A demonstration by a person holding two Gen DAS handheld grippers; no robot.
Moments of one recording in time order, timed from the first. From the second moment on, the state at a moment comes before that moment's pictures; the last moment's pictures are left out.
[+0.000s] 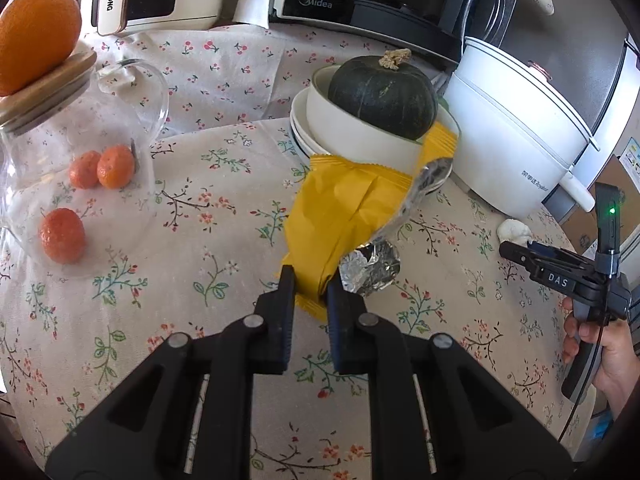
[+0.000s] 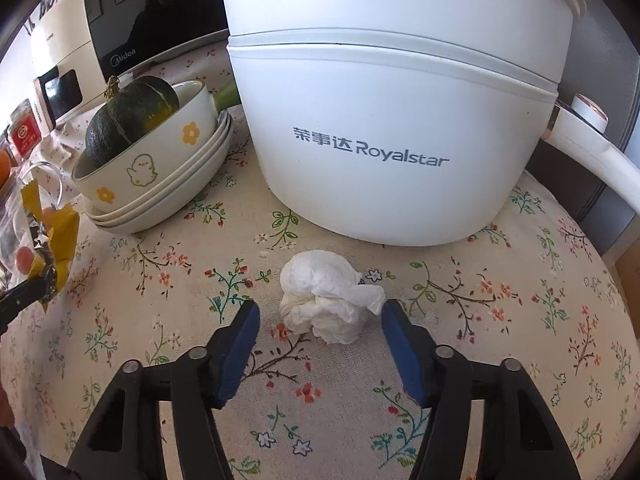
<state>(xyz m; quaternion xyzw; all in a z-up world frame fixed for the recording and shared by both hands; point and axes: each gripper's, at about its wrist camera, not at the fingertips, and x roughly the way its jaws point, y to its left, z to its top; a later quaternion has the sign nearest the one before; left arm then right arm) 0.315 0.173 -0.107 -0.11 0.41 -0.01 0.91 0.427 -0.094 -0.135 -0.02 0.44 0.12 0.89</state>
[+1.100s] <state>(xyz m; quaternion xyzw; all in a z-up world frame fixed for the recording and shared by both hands) 0.150 0.073 -0.029 -0.10 0.41 -0.06 0.90 0.202 -0.195 -0.027 -0.04 0.41 0.13 0.90</state>
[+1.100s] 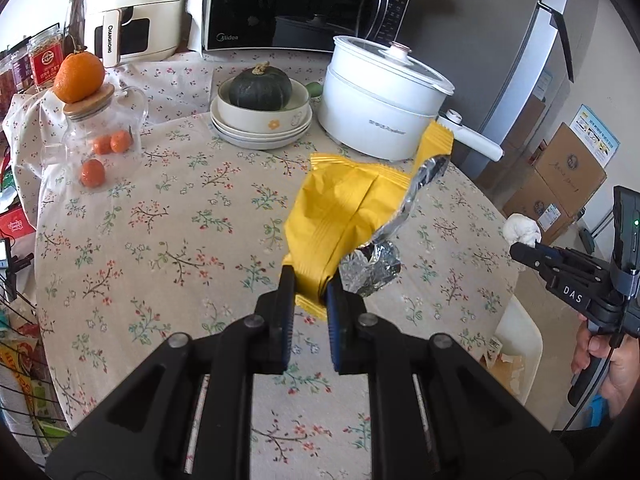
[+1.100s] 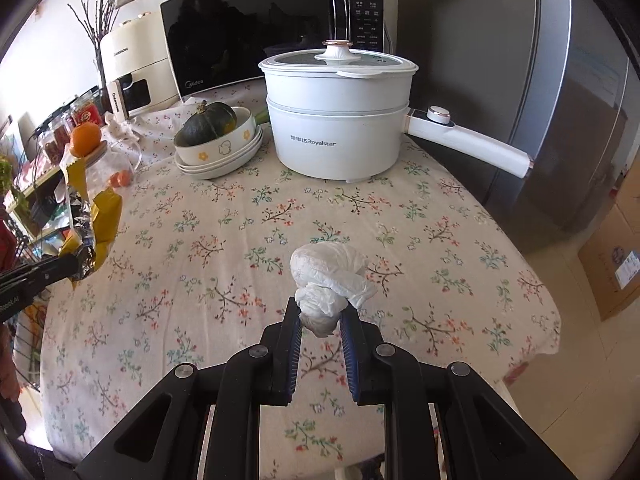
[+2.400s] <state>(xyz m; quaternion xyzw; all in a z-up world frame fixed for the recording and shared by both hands) 0.098 -0.174 -0.083 0.05 0.47 -0.26 0.84 0.094 -0.400 -0.068 0.05 0.51 0.01 0.86</state>
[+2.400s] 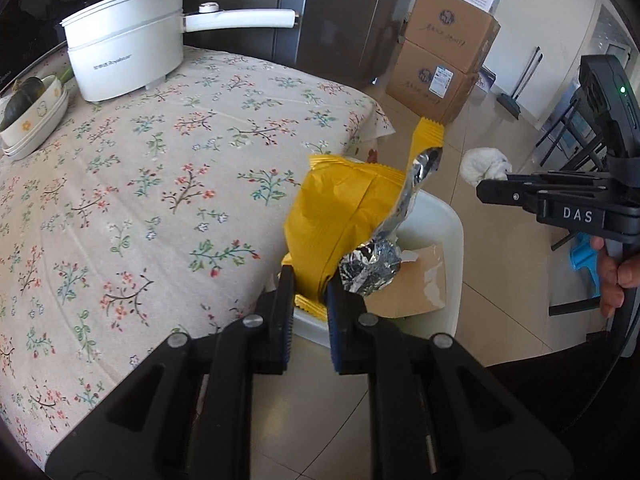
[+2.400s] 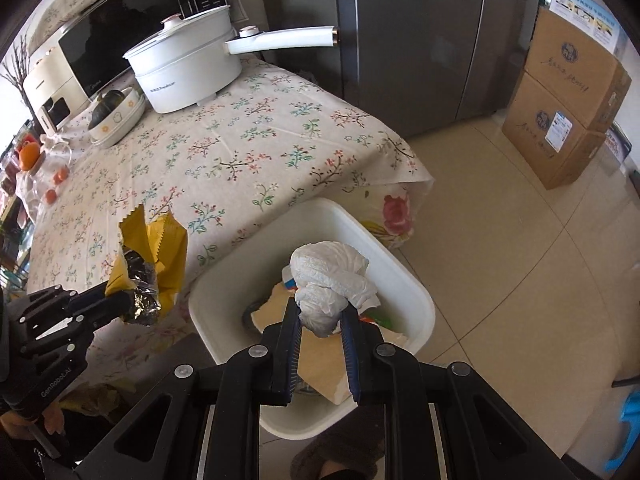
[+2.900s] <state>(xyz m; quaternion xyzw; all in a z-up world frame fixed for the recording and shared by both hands) 0.111 -0.209 -0.114 0.08 0.47 -0.28 0.84 0.090 -0.416 -0.076 0.06 0.52 0.00 0.85</state>
